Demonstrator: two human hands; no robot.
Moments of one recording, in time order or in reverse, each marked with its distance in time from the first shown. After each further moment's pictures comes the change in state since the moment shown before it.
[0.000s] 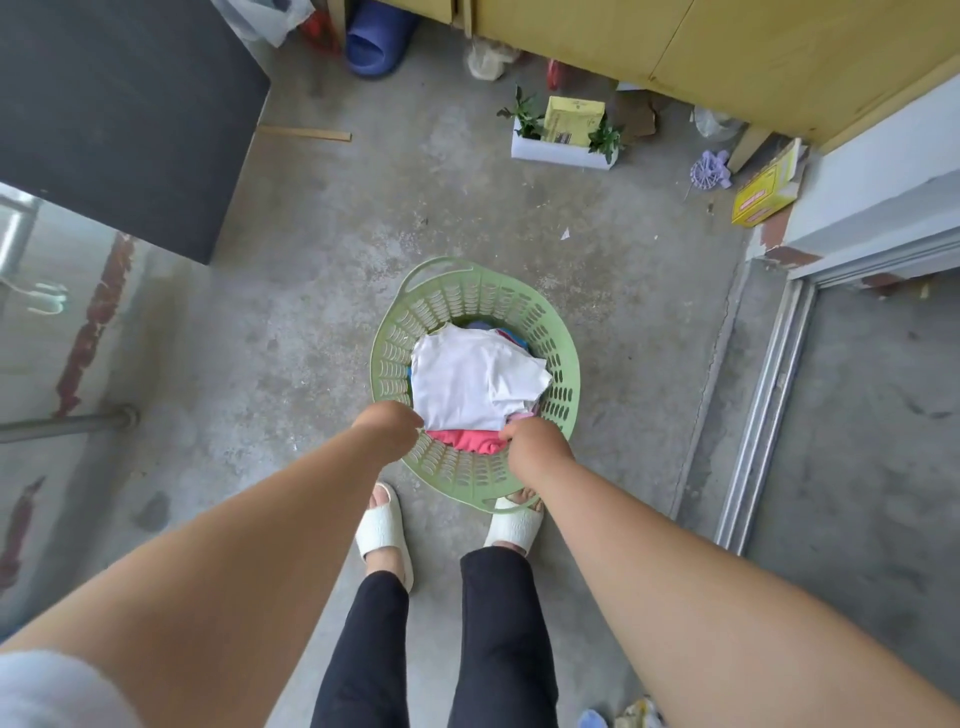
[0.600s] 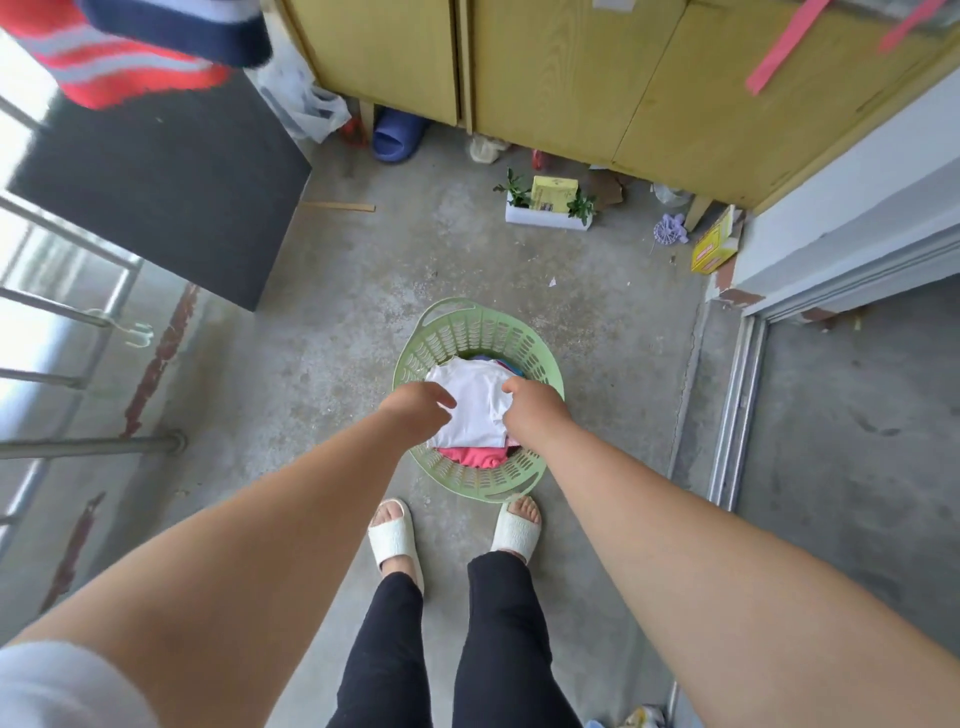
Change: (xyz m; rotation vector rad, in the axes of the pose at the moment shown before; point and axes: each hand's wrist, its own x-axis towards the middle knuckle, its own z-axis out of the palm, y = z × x) left_hand -0.134 0.023 -0.054 -0.180 0.125 0.165; right_hand -0.128 -0.041 -0.072 0.046 0.159 -0.111
